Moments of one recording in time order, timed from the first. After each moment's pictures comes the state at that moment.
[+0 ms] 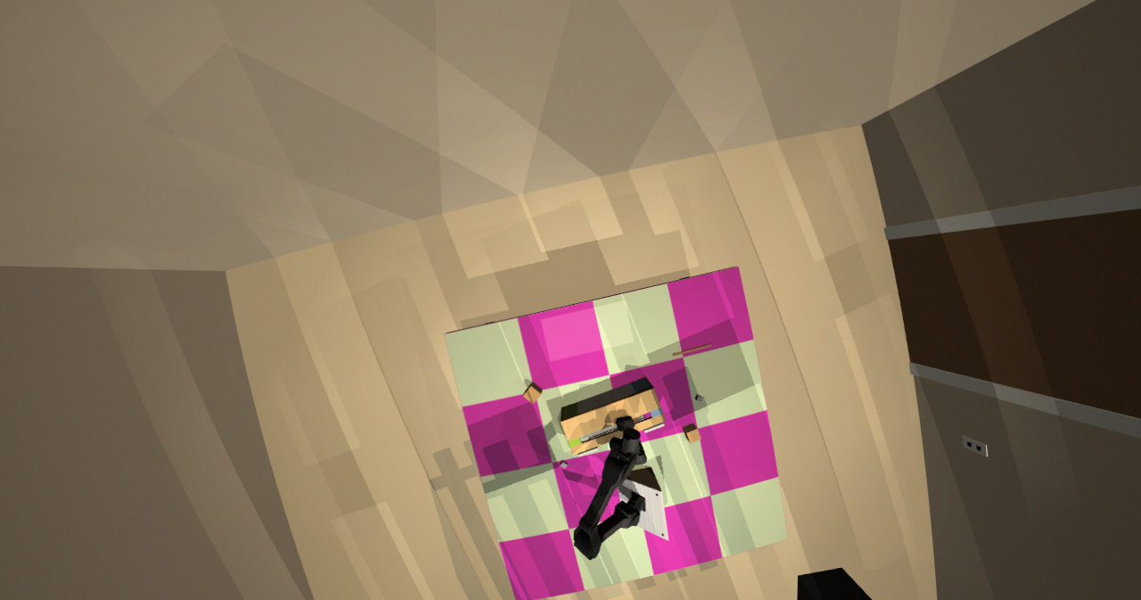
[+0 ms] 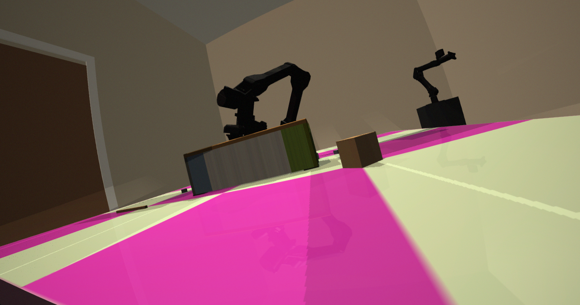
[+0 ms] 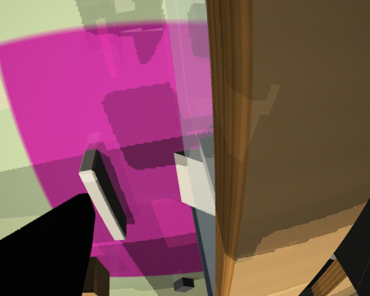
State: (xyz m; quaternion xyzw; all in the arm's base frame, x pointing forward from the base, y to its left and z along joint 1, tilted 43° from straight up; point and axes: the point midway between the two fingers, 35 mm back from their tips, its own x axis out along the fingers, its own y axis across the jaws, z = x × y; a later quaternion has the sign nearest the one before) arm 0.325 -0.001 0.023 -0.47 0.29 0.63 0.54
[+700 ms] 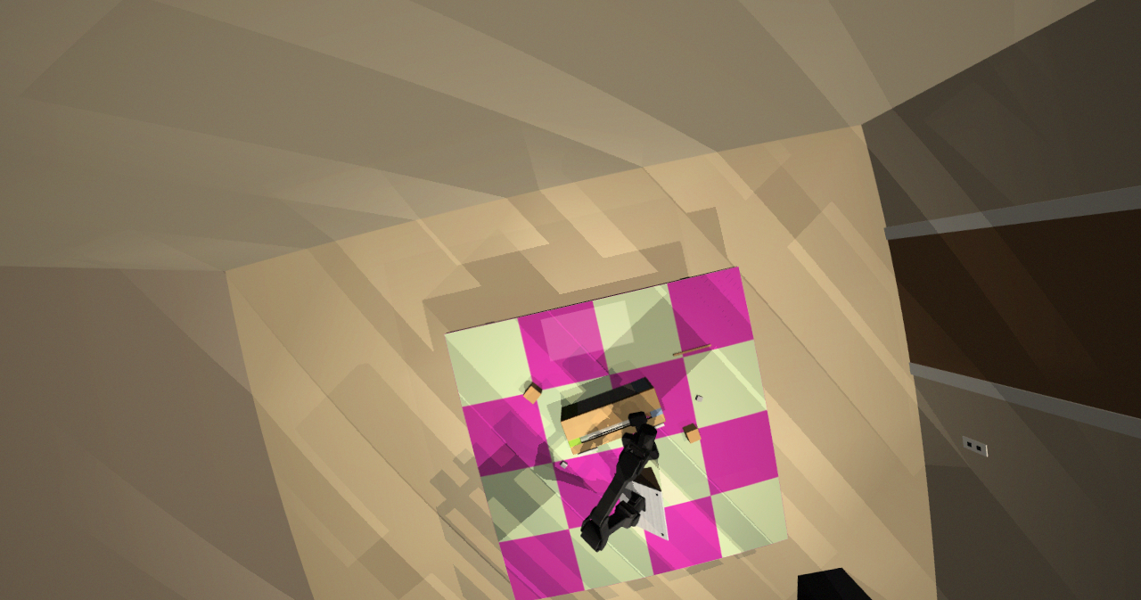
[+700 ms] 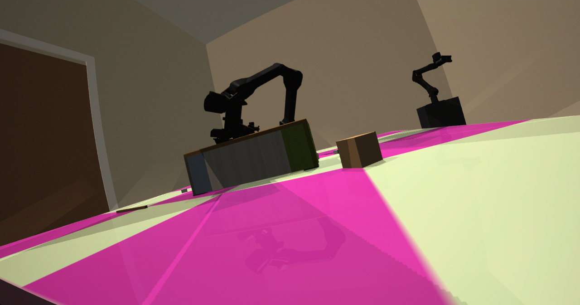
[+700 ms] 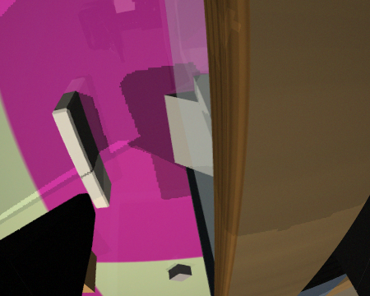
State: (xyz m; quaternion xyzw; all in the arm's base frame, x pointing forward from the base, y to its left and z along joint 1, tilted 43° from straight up) arm 0.339 -0.036 -0.009 -0.47 0.29 0.63 0.54
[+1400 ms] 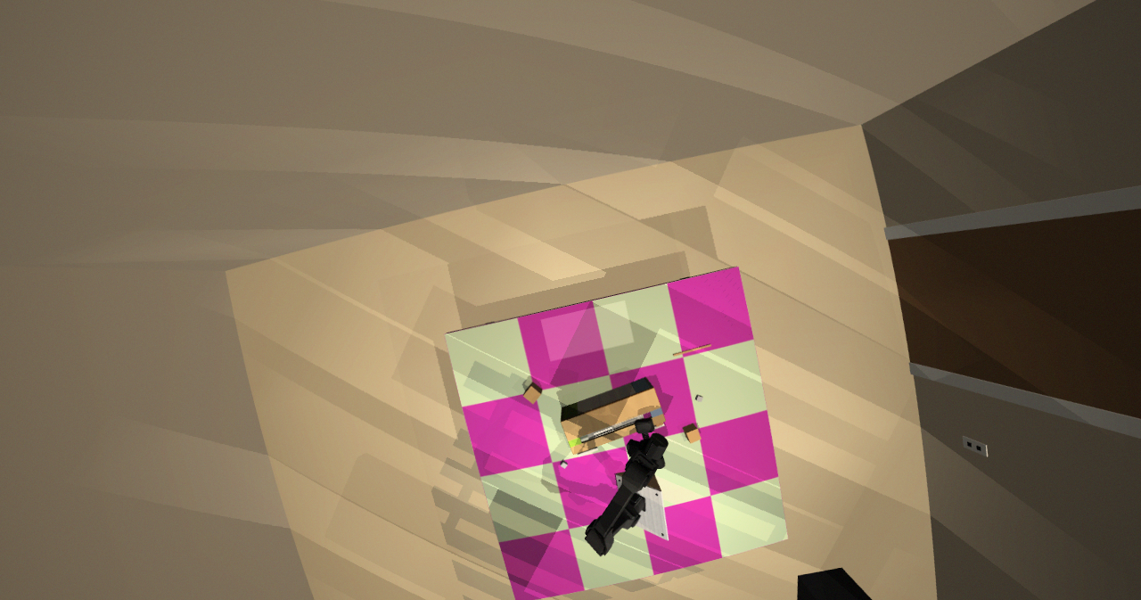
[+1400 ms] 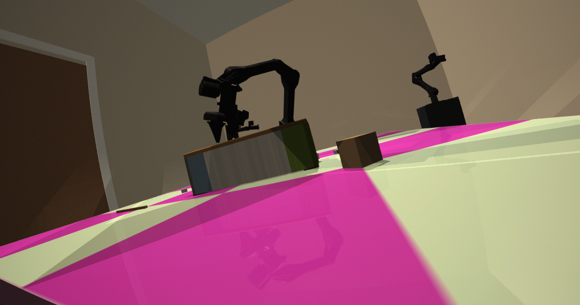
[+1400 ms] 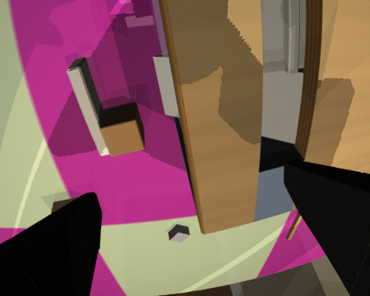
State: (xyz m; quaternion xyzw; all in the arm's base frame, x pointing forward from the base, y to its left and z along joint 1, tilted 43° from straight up) arm 0.346 -0.083 0.029 -0.46 0.31 0.62 0.55
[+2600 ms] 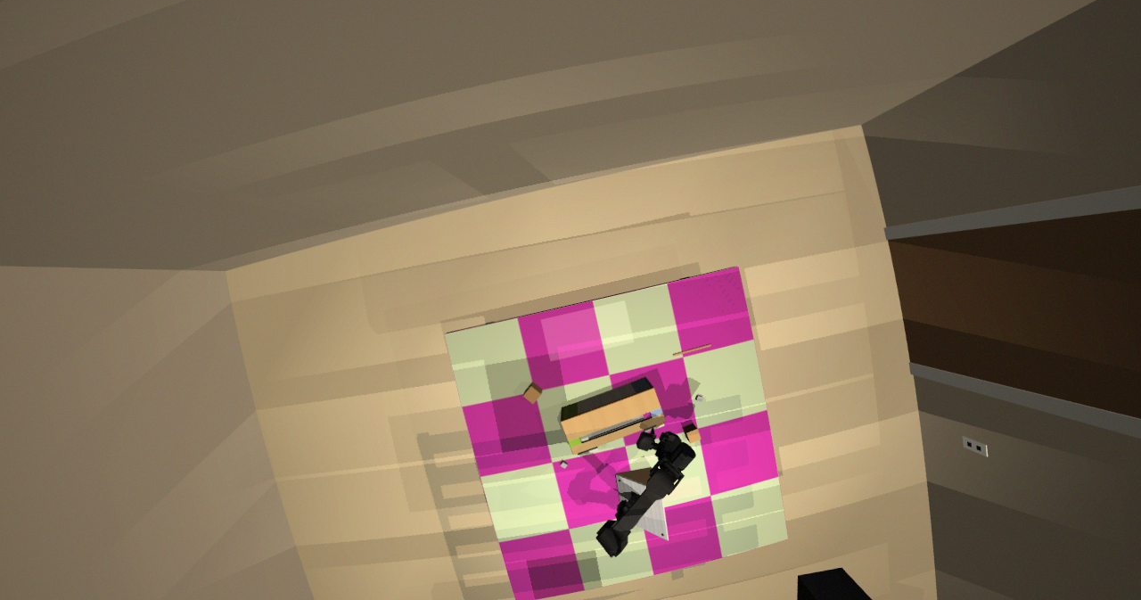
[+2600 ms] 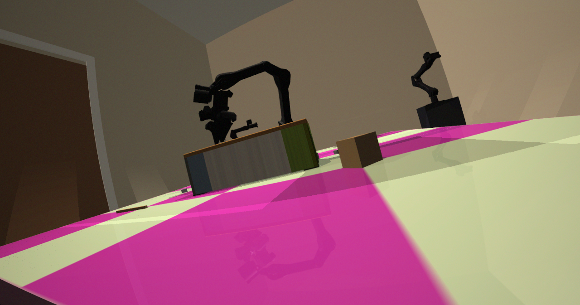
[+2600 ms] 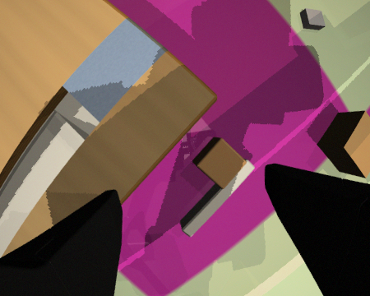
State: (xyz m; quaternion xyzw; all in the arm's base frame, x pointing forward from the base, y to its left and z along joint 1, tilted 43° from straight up) arm 0.338 -0.115 0.008 0.37 0.65 0.07 0.66
